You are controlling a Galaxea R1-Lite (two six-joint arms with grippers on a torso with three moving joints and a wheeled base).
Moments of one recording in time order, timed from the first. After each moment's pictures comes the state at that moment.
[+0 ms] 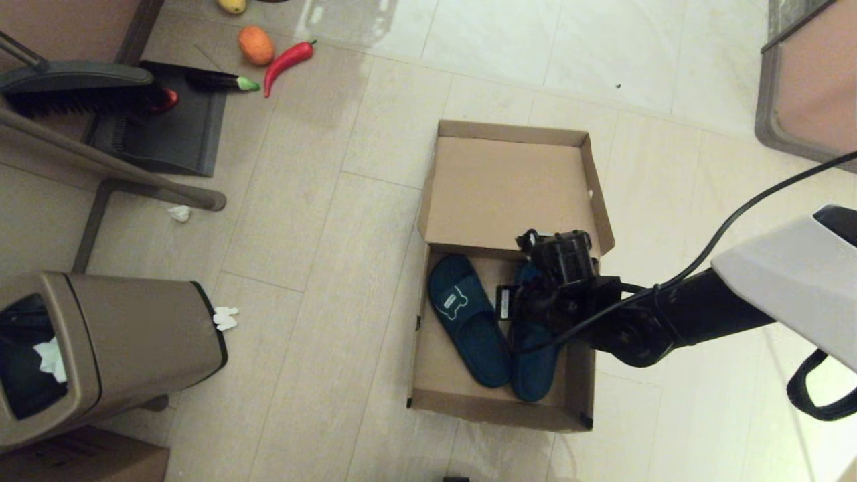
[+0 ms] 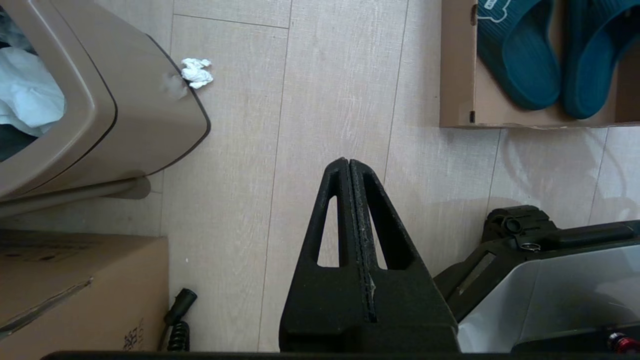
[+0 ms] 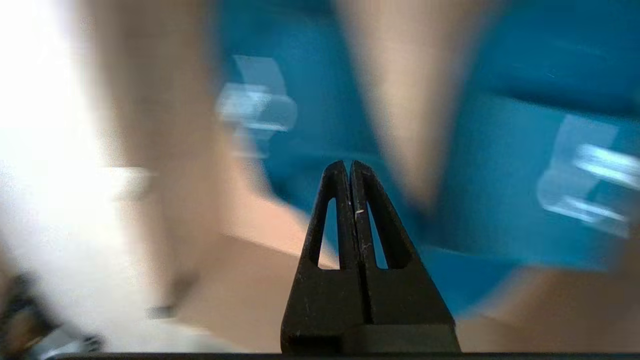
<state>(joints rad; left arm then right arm) 0.00 0.00 -0.04 0.12 -0.03 0.10 0.51 2.11 -1.17 -0.48 -0.16 0.31</state>
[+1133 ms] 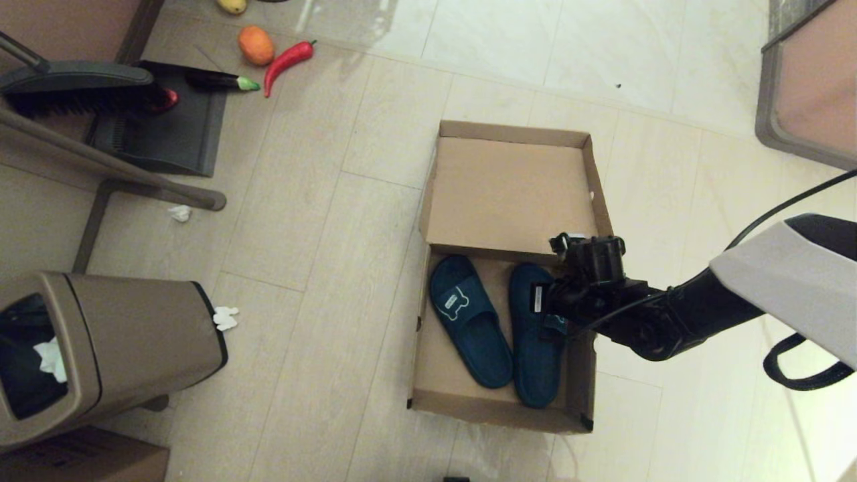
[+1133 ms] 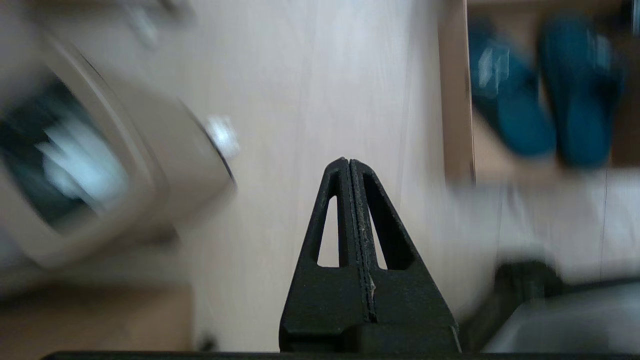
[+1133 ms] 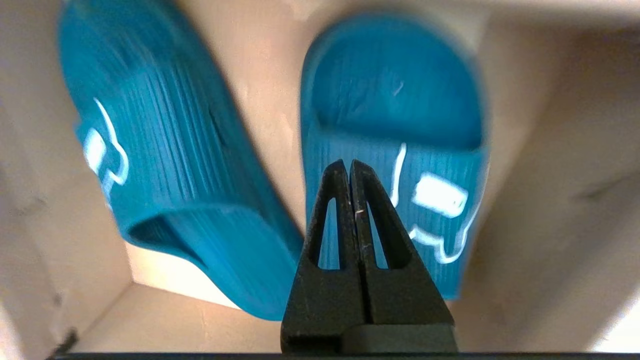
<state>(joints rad) 0.00 0.01 -0.22 0.12 -0.04 0.13 0.36 2.16 -1.14 -0.61 -0.15 0.22</state>
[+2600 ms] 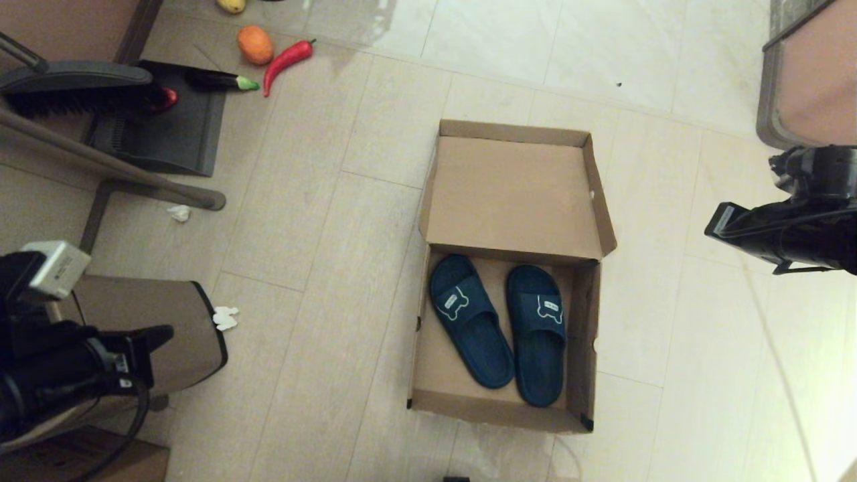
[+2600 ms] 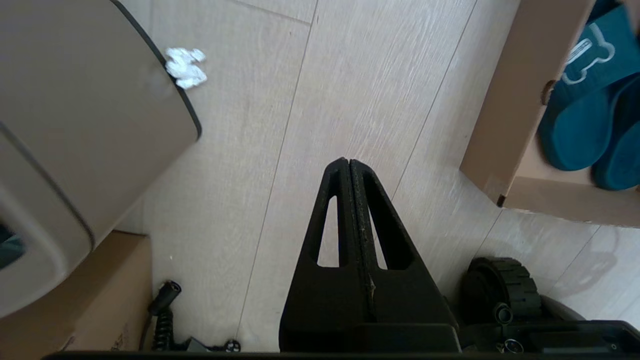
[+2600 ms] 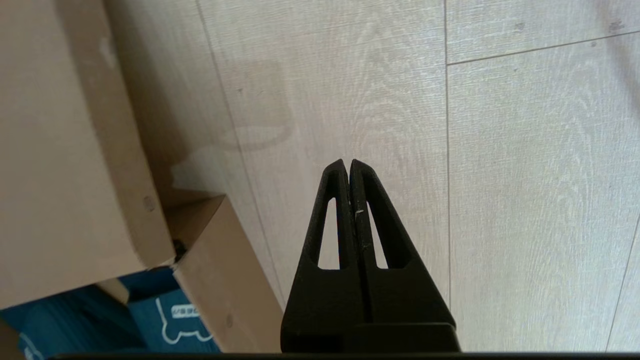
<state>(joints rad) 0.00 1.19 -0.55 -0.26 -0.01 0.02 -0.20 1.88 -1.26 -0.27 0.05 0.37</state>
